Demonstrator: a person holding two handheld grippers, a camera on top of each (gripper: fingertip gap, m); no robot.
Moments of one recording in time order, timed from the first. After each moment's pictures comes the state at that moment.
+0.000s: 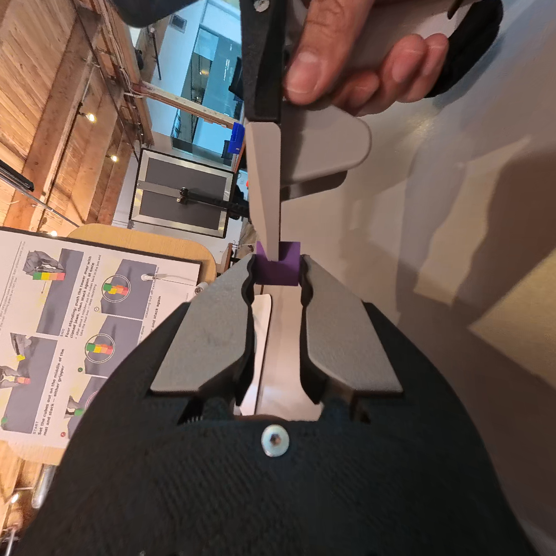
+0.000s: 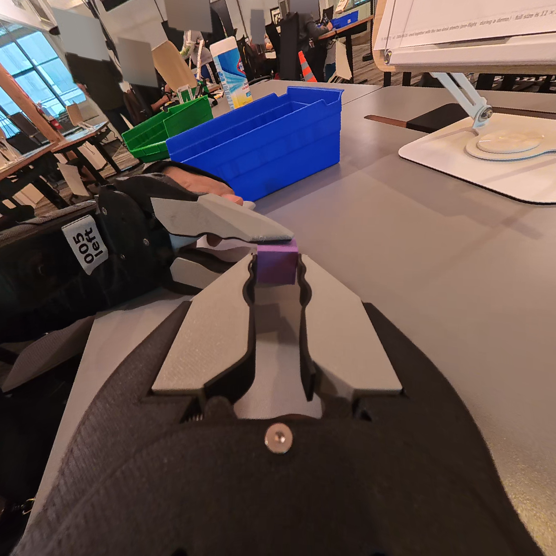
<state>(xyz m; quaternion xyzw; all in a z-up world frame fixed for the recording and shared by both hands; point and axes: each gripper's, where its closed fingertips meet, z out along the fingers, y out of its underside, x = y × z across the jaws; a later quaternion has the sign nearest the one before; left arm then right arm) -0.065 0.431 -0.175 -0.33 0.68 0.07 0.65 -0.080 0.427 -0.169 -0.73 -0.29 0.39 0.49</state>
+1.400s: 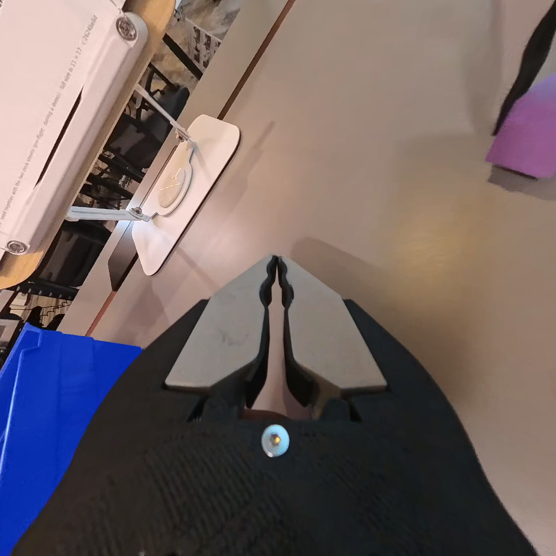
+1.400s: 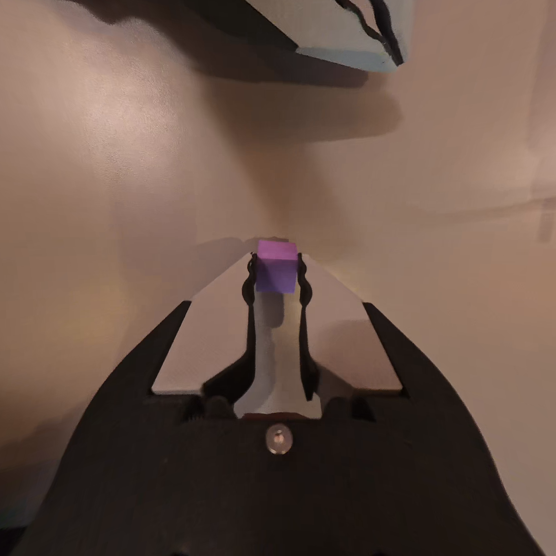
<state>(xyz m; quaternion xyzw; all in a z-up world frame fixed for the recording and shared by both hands) -0.125 0.521 -0.231 -0.68 0.53 0.04 0.51 -0.045 0.425 -0.244 -0.77 -0.61 0.10 0.19</state>
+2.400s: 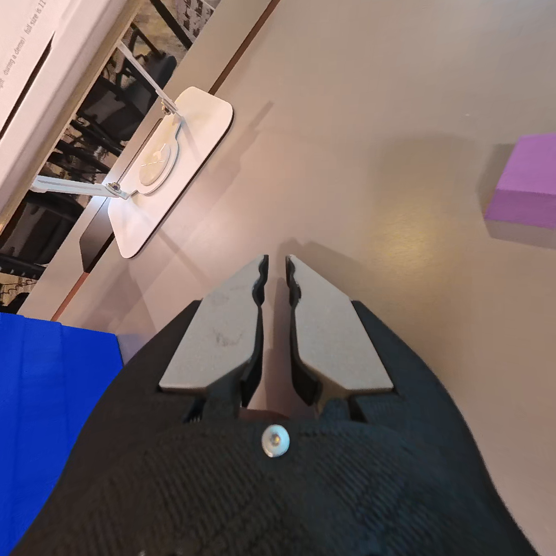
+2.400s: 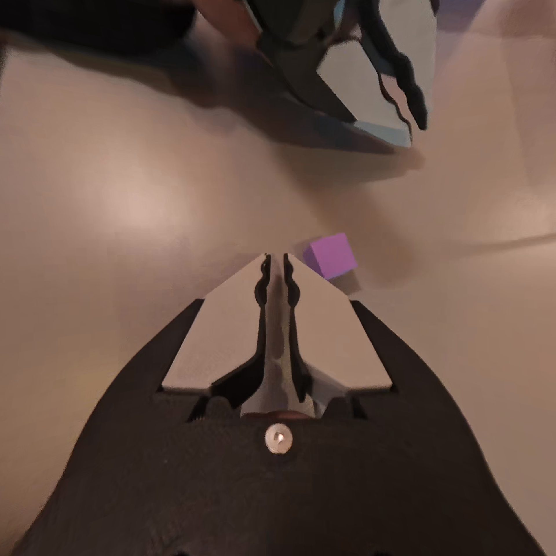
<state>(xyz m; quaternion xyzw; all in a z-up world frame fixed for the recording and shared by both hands) -0.127 0.520 -0.241 -0.71 0.51 0.02 0.48 -0.068 0.385 -0.239 -0.73 -0.58 0.18 0.32</state>
